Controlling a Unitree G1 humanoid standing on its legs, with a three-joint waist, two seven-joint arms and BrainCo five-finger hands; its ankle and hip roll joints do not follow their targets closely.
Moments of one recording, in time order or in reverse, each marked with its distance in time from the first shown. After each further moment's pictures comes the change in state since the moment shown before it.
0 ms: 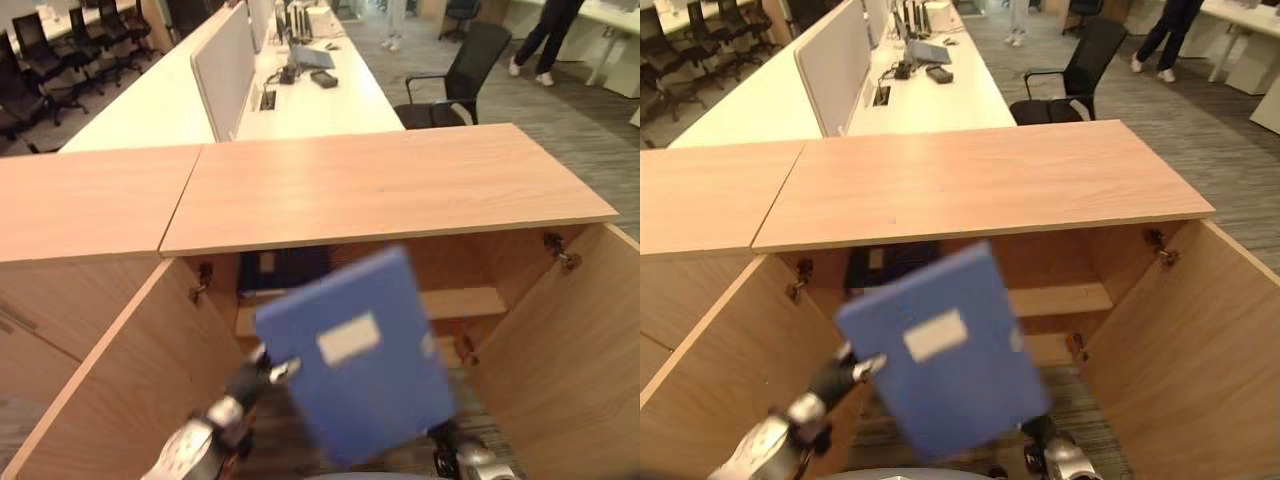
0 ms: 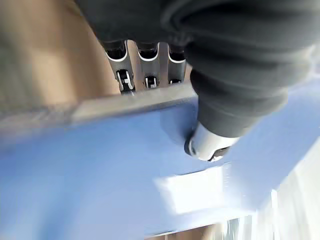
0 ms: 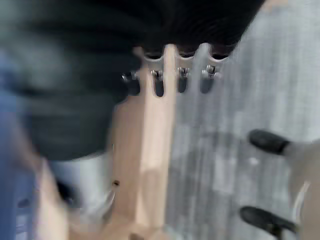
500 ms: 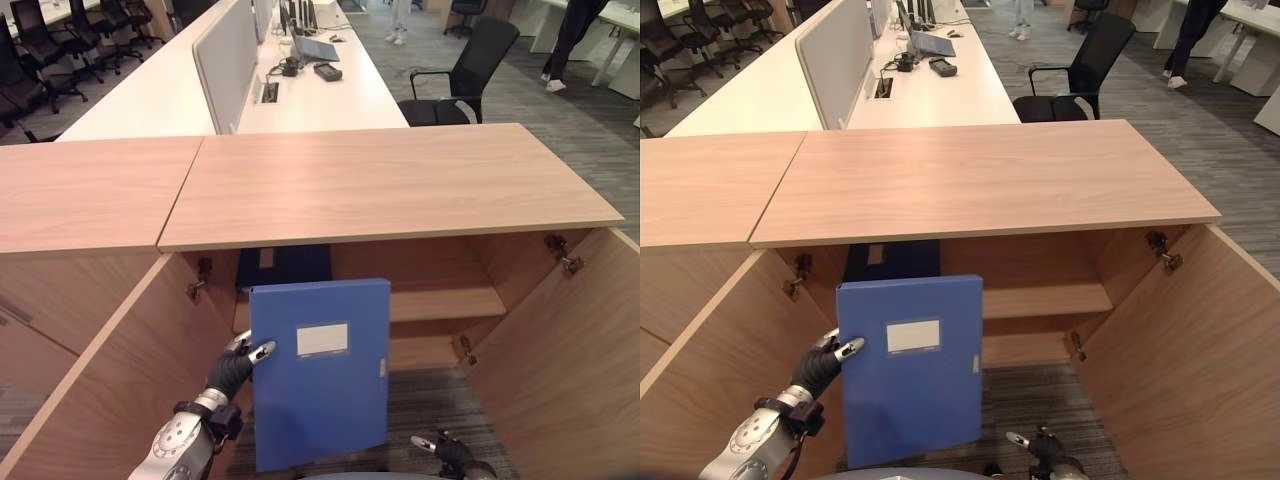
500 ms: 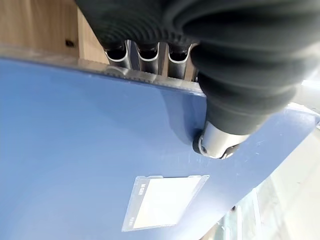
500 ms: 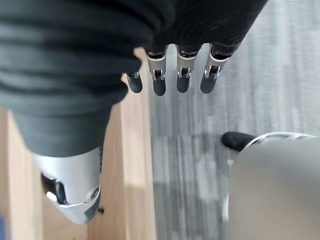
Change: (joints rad) left arm -0.042 -0.104 0.133 0.060 0.106 0.002 0.029; right arm 0.126 -0.005 -0.132 -0.022 0.067 0.006 -0.035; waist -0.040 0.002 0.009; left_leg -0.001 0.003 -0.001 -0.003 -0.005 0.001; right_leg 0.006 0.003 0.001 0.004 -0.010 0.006
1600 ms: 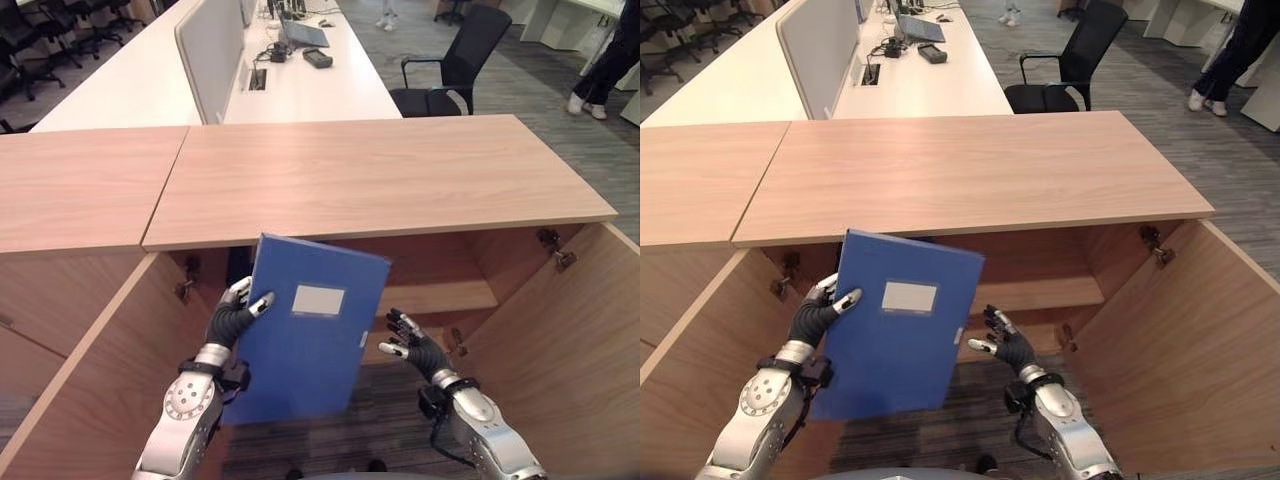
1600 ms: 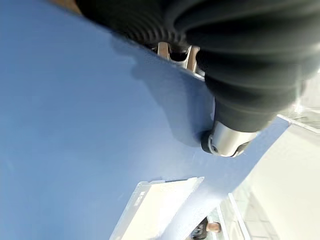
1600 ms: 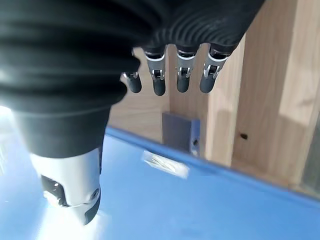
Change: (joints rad) left arm -0.202 -0.135 0.058 -0.101 0.289 -0.038 0.085; right arm -0.022 -0.099 0.205 -0.834 0.091 0.019 0.140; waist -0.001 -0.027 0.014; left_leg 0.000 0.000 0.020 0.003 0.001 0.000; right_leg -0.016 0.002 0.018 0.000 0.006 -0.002
